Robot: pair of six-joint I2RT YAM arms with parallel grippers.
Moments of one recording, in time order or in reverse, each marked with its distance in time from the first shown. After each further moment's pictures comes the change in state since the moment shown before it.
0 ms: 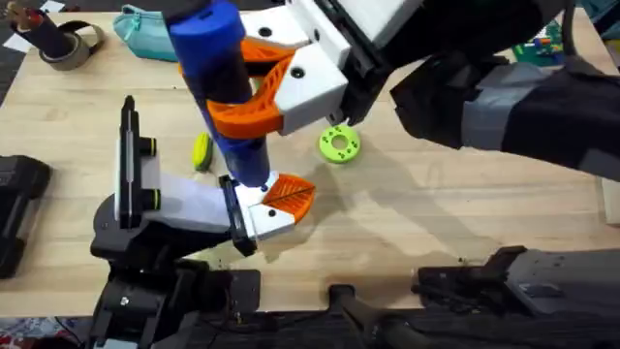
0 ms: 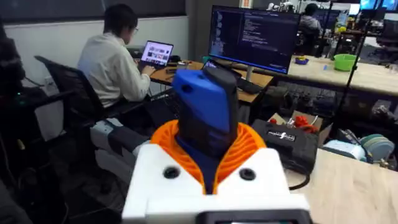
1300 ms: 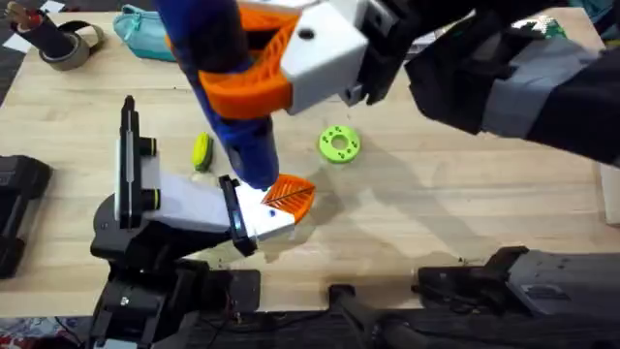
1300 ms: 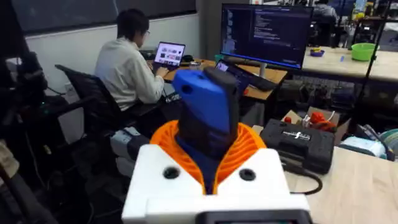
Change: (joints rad) left arm 0.000 0.000 0.000 0.000 0.000 0.000; right arm -0.013 -0.035 0.088 -0.087 -0.049 0.109
